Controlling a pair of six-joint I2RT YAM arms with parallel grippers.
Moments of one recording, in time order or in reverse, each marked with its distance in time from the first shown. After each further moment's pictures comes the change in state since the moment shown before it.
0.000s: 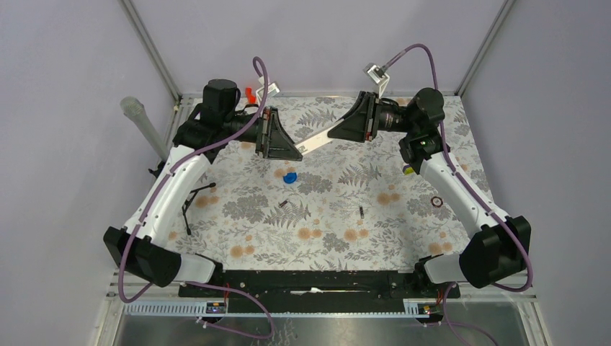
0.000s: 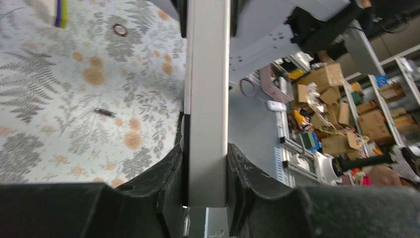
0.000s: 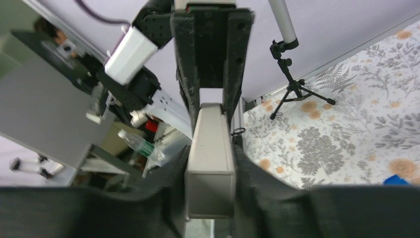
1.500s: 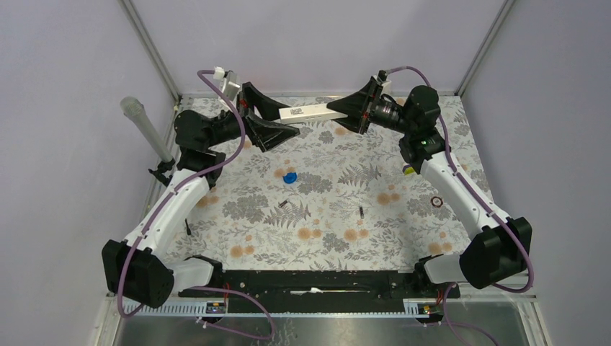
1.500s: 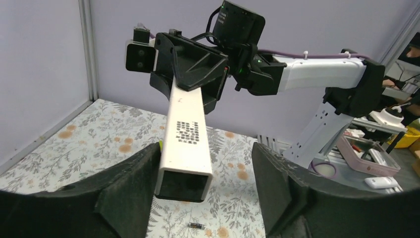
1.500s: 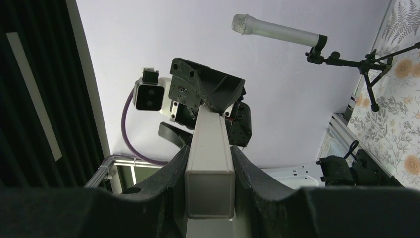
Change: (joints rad) left arm 0.046 -0.154 -0.405 1.240 -0.221 -0.393; right arm -0.002 -0.005 0.012 -0.195 0.345 0.692
